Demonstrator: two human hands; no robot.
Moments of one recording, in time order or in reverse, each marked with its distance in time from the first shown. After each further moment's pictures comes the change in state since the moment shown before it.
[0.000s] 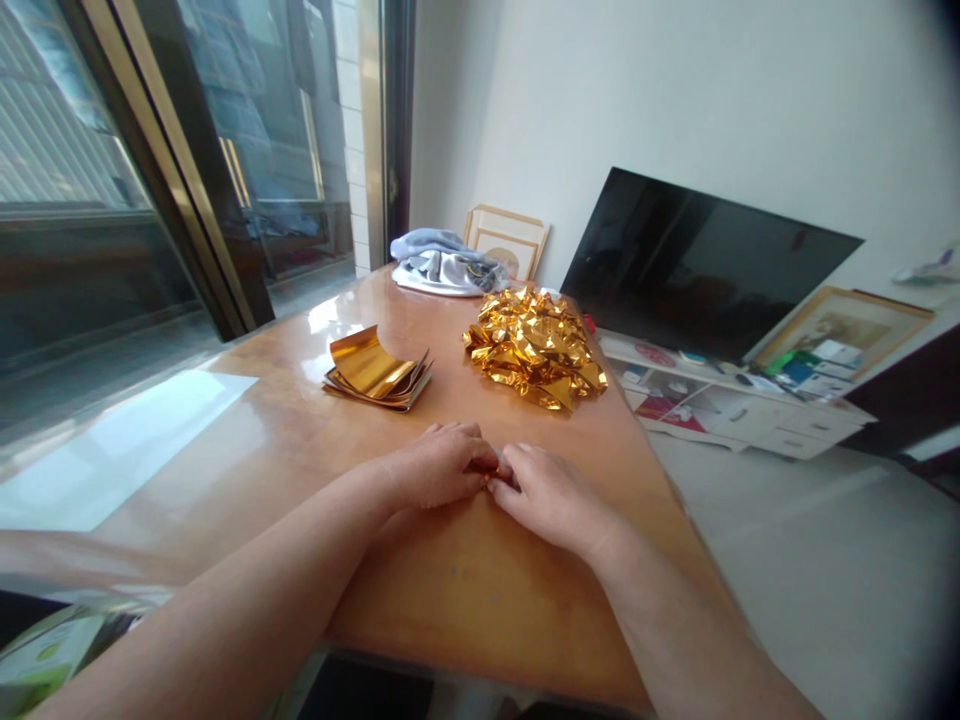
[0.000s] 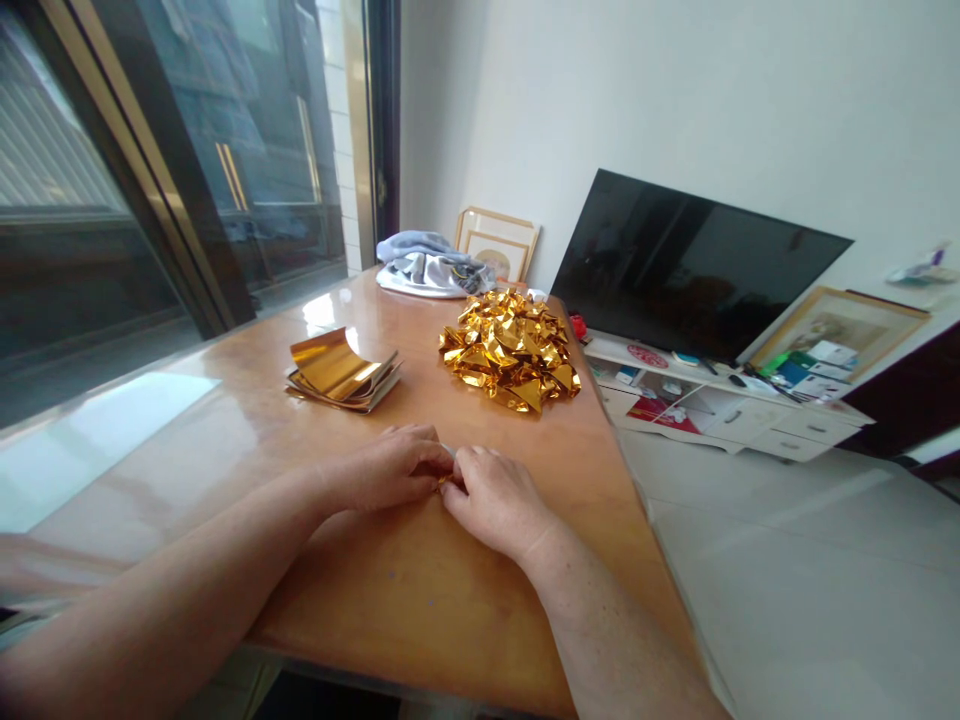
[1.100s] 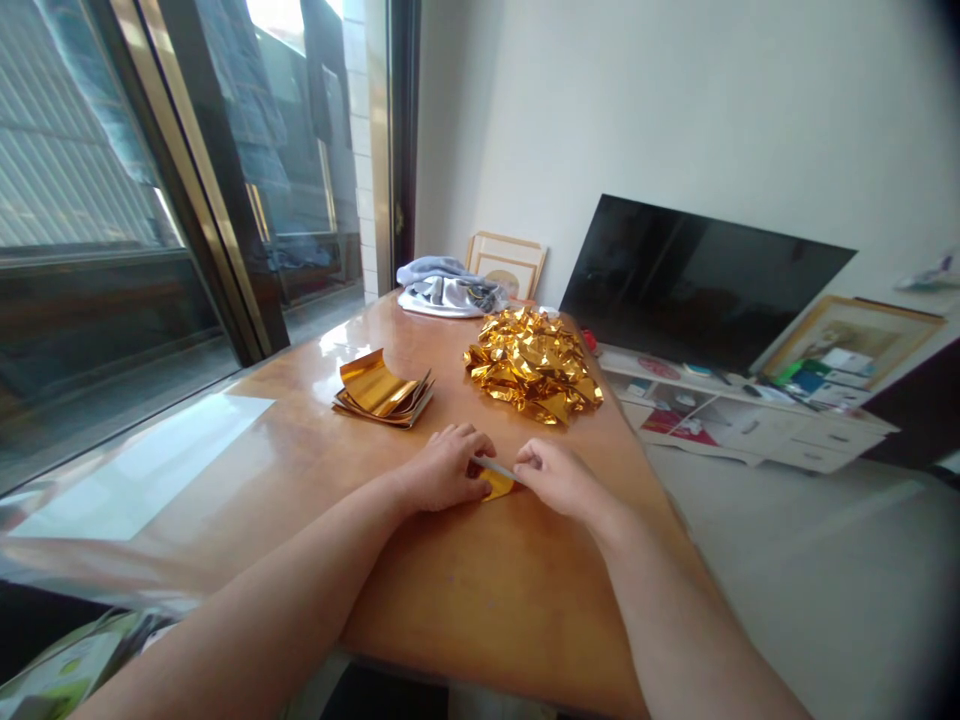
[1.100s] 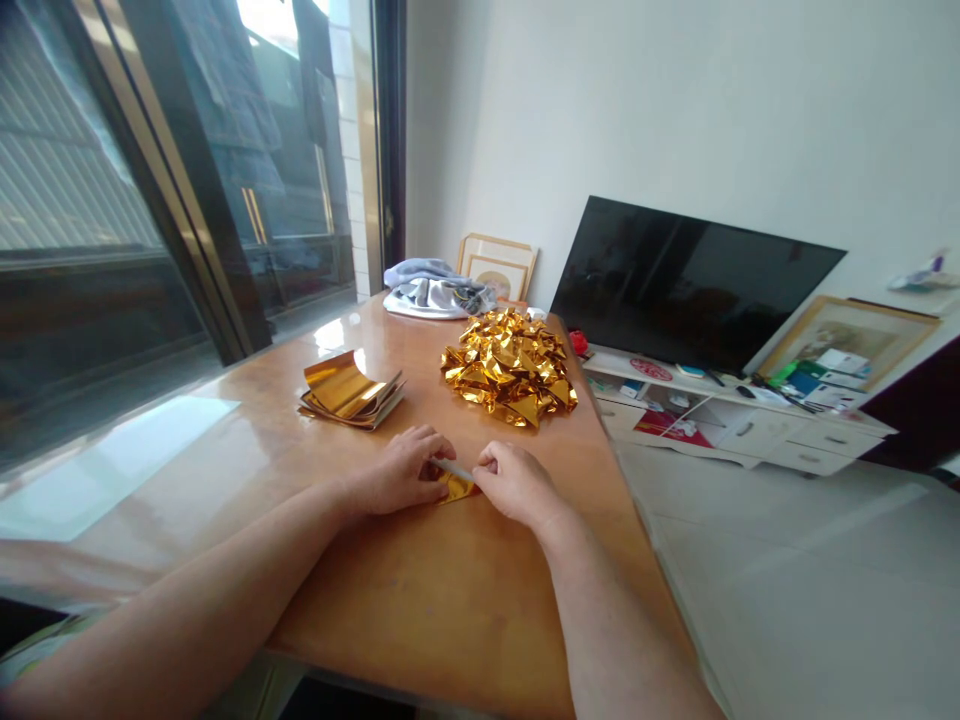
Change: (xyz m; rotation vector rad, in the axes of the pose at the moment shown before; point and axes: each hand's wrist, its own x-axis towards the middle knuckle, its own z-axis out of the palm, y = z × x) left_hand 0.007 -0.007 0.008 0.007 0.194 -0.121; right_hand 0.026 0.051 0.013 0.334 0.096 0.174
